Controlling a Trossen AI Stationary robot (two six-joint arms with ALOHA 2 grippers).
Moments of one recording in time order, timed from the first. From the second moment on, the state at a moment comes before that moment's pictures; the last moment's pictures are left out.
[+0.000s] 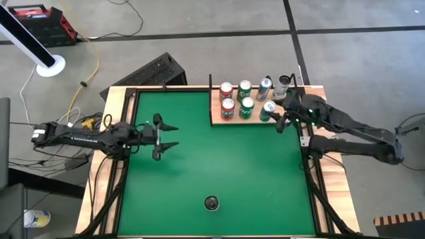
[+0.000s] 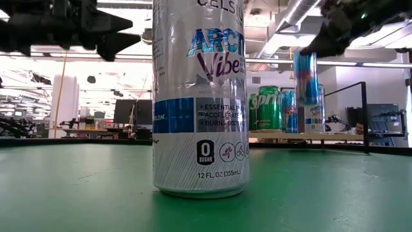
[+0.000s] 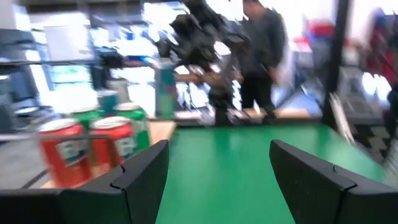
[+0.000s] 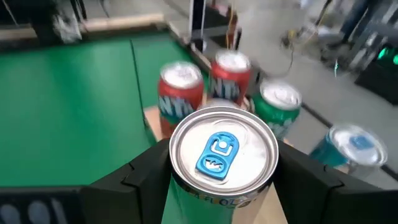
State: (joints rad) left arm 0.04 0.68 0.17 0.68 -0.04 0.06; right arm -0.40 0.60 0.65 -0.40 0.13 -0.04
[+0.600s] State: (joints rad) left arm 0.09 0.55 0.08 0.69 -0.01 -0.06; right arm -0.84 0.75 0.54 -0.19 -0.24 -0.15
